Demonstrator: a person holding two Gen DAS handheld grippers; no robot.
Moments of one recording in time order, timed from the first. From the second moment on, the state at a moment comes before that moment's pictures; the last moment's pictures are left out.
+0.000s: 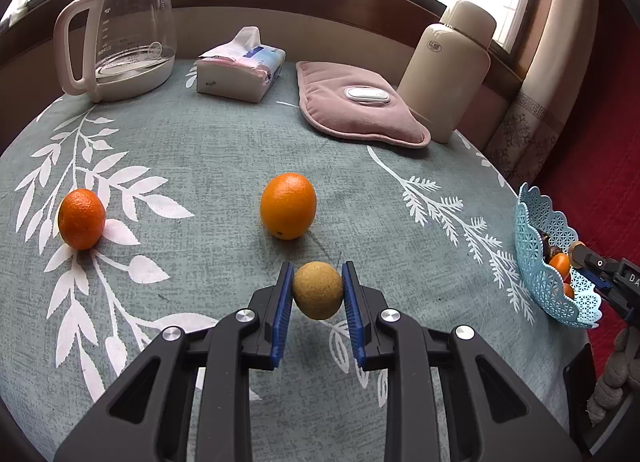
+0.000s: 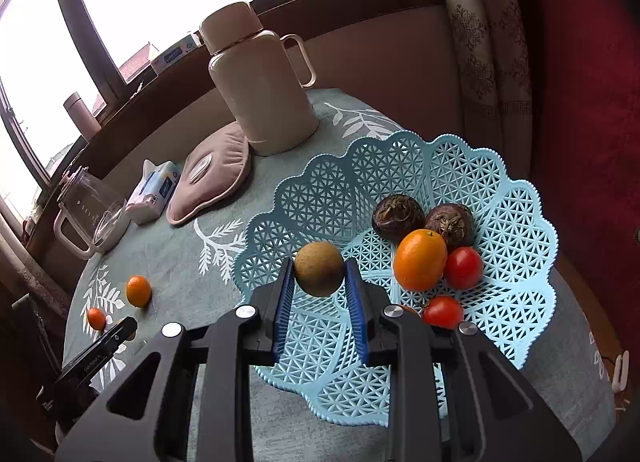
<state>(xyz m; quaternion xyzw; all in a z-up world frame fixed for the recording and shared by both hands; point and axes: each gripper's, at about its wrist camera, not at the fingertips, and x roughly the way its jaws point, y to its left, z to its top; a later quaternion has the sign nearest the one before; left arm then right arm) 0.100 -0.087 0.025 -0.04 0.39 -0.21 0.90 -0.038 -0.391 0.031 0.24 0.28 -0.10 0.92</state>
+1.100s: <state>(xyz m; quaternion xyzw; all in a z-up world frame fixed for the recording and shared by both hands) 0.067 -0.125 0.048 -0.01 0.36 -0.25 0.90 -0.084 -0.416 0.041 0.22 0.22 -0.16 0.93</state>
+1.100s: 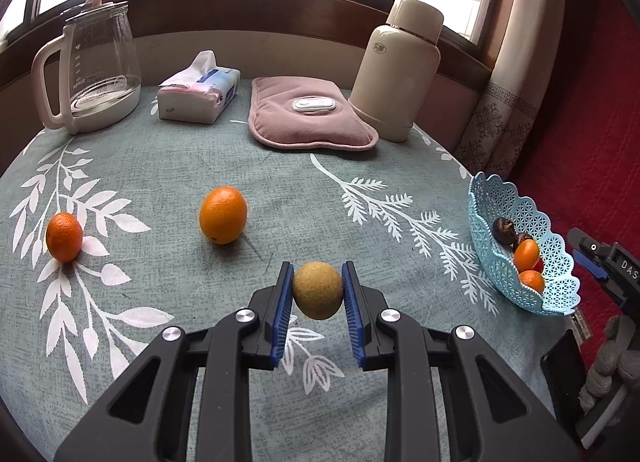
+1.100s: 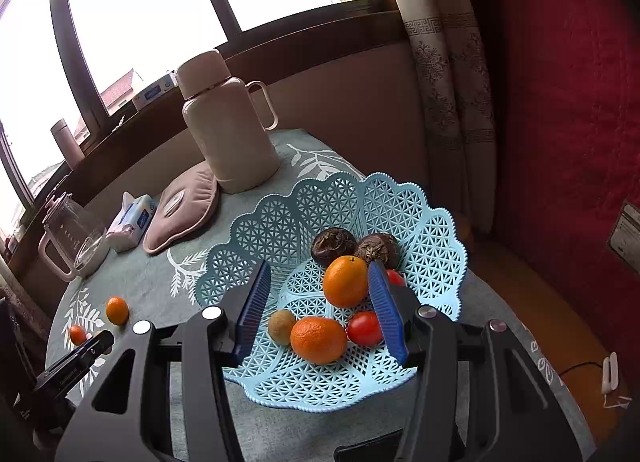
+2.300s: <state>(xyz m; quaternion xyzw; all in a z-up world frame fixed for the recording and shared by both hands) 0.010 -0.277 0.067 0.04 0.35 -0.41 0.84 -0.101 -0.445 0.047 0.26 0.20 -0.16 0.93</state>
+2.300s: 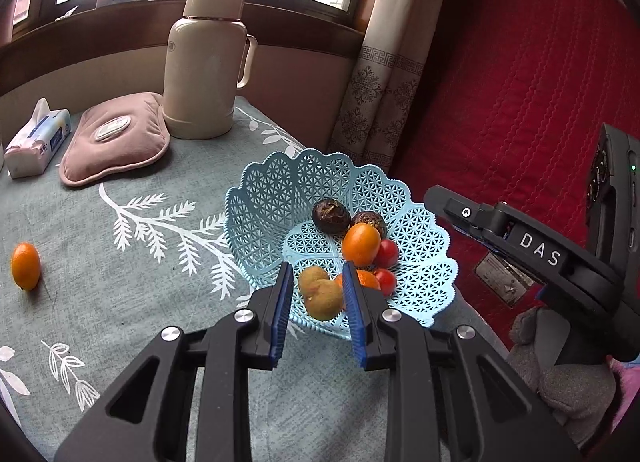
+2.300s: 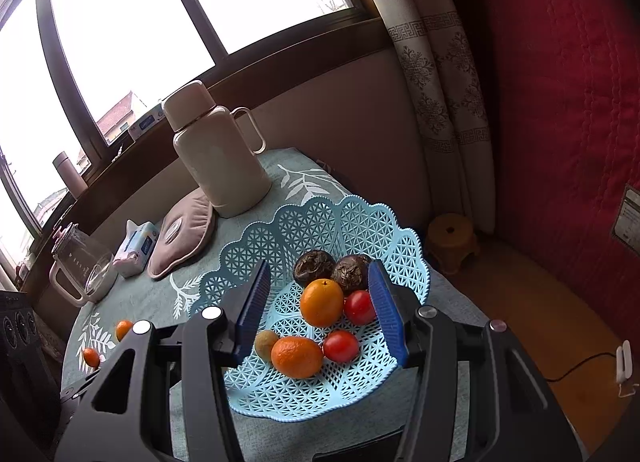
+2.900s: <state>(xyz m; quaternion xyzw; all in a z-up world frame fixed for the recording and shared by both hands) 0.032 -0.237 0.064 0.00 0.37 -0.35 0.86 -0.102 -0.440 0.047 0.26 0.20 -0.16 0.93</state>
